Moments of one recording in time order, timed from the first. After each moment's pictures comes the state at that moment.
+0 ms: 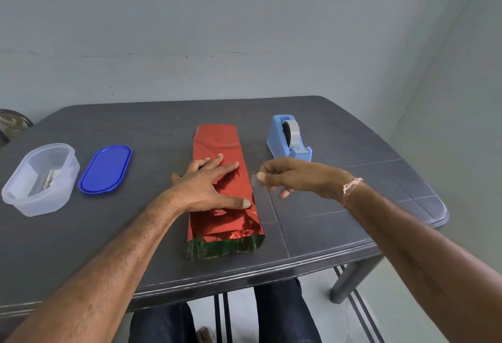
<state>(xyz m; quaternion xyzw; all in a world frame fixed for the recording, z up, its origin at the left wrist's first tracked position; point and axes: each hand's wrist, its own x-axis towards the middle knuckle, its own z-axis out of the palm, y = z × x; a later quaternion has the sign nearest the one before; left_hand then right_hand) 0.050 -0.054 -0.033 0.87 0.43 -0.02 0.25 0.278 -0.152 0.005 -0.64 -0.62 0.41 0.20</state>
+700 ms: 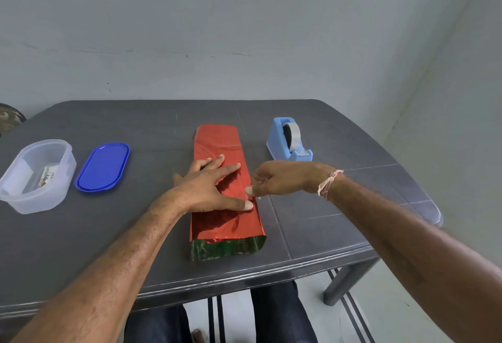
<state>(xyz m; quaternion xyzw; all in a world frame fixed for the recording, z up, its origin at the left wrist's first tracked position) 0.050 -0.057 -0.030 0.87 0.43 -0.01 0.25 0.247 -0.126 0.015 -0.68 -0.66 0.32 0.02</state>
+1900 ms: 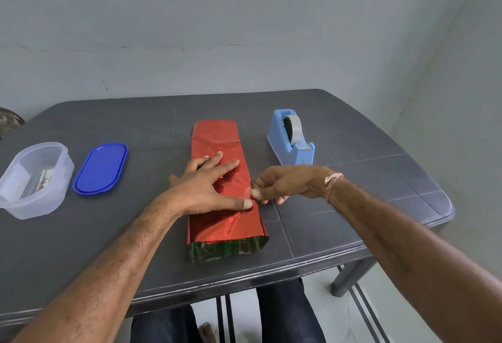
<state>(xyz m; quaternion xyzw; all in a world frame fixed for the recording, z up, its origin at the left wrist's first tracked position) 0.051 -0.059 -0.027 0.86 0.43 -0.03 0.26 0.285 -0.114 -0.032 -0.59 -0.64 0.48 0.08</state>
